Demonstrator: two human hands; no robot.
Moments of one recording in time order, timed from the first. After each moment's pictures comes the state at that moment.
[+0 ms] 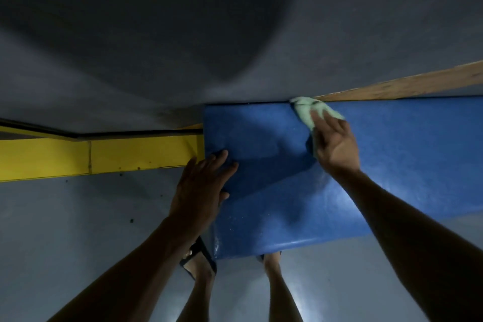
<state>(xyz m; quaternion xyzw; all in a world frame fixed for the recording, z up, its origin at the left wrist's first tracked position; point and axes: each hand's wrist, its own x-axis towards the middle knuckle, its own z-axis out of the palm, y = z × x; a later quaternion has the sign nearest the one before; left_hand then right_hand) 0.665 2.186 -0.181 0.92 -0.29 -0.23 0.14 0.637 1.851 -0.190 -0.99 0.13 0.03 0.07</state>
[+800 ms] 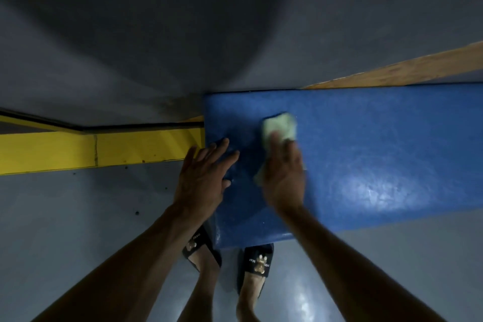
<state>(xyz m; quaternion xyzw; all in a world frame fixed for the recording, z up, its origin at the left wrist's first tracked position) 0.658 2.179 -0.181 0.92 -0.28 -0.22 0.13 0.591 2.005 -0.197 -0.96 0.22 0.04 0.16</state>
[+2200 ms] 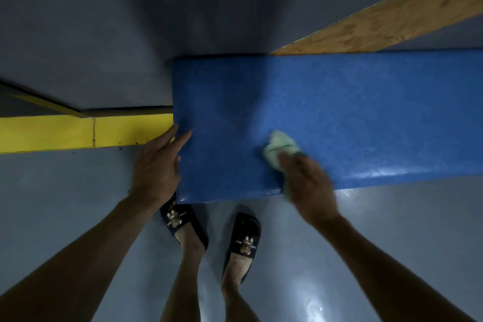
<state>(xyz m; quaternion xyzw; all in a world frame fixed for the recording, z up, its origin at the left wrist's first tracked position) 0.572 2.197 -0.182 0.95 -0.17 -0.13 0.22 0.427 1.888 -0.194 -0.98 0.05 0.04 0.17</state>
